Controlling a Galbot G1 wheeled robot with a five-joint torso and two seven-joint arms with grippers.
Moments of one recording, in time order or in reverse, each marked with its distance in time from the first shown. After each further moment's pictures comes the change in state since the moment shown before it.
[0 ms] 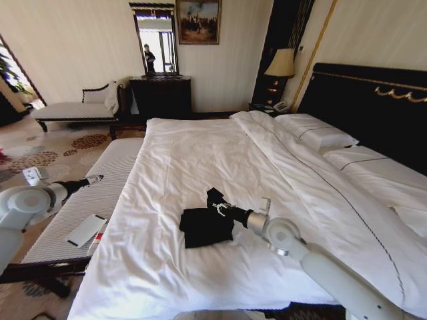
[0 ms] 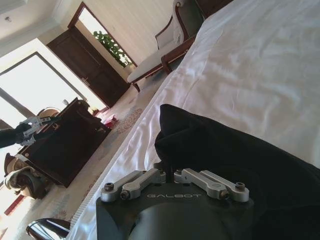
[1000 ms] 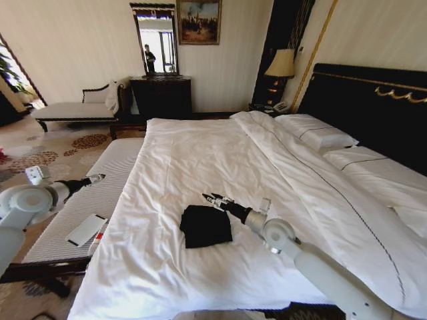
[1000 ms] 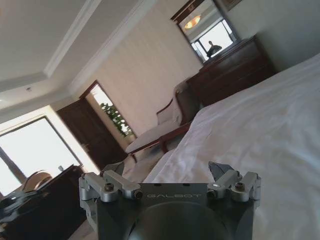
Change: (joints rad) left arm -0.045 -0.006 -0.048 -0.055 -0.100 0.000 -0.031; right arm -0.042 -0.103 0.287 0.010 0.038 0.164 -0.109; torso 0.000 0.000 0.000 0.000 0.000
